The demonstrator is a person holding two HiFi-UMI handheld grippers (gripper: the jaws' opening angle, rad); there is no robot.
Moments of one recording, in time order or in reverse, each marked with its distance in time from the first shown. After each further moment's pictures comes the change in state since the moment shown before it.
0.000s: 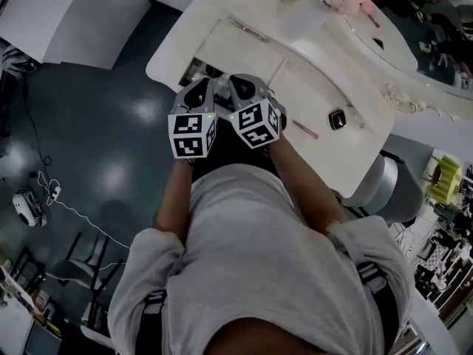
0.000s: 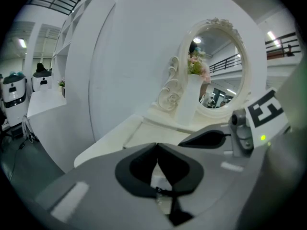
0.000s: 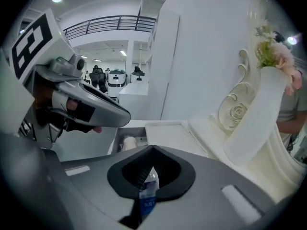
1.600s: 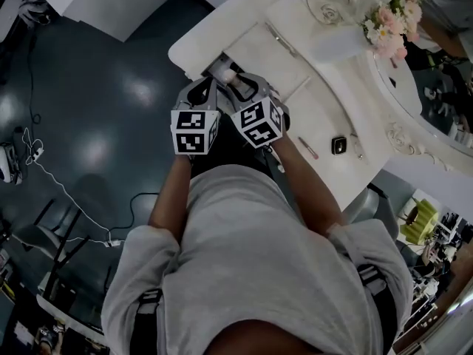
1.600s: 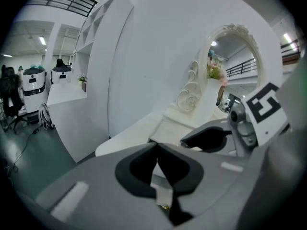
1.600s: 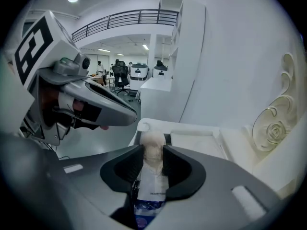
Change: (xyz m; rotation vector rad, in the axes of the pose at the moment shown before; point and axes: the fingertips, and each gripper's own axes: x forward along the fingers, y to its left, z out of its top) left arm -0.023 0.051 -0.024 -0.121 -0.012 0.136; right arm 0.032 0.054 0.020 -0.178 0.053 0.217
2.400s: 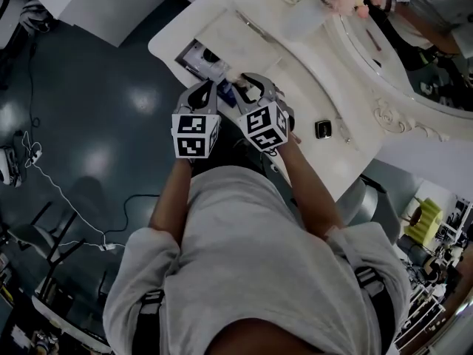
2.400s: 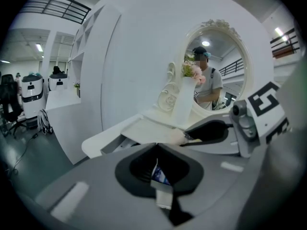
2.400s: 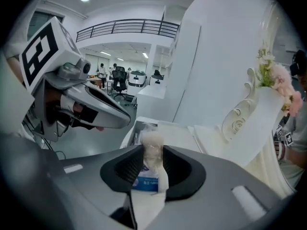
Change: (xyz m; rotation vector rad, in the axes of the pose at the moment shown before) left arm -0.030 -0.109 -0.022 0.052 -0.046 -0.008; right arm -0.103 -0.017 -0.062 -0.041 -0.097 -0.094
